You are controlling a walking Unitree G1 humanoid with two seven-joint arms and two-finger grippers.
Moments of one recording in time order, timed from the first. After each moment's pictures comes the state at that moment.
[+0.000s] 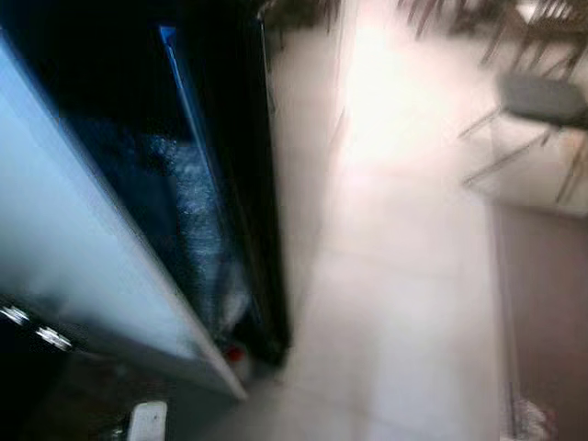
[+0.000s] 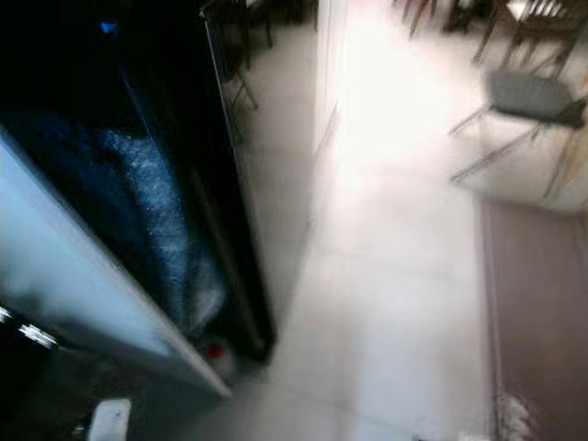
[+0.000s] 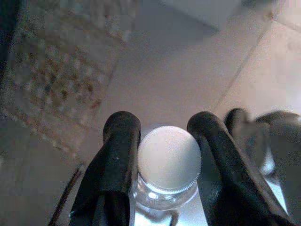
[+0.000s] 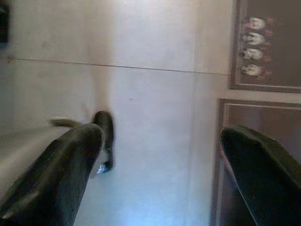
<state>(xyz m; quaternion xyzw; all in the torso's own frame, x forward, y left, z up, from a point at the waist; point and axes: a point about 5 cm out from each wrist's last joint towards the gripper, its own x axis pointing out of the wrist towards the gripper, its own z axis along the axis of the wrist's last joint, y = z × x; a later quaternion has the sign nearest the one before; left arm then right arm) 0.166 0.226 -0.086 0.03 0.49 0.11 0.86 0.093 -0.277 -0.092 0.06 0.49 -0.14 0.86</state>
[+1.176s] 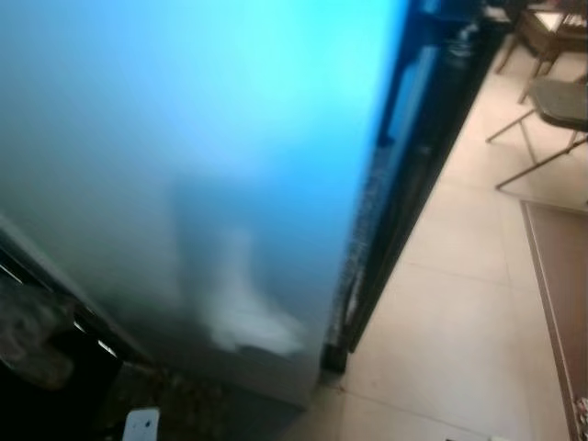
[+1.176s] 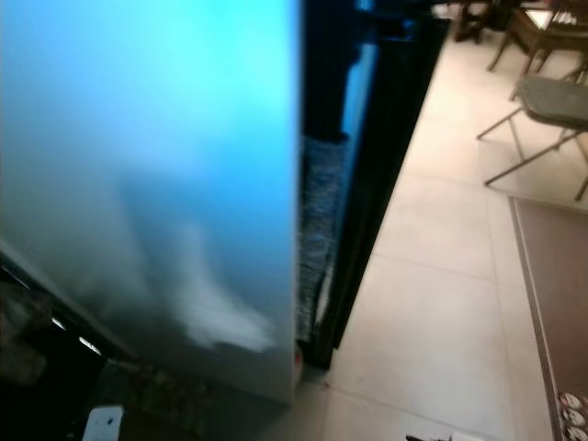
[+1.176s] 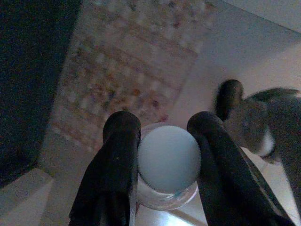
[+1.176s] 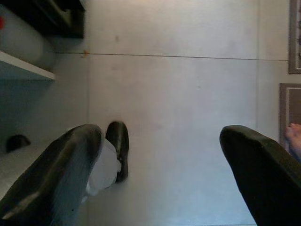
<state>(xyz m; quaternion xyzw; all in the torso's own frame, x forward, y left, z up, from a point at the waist) 0.157 0.238 -0.087 0.04 0.50 0.12 0.85 0.097 -0.271 -0.093 0.06 0.48 -0.14 0.86</state>
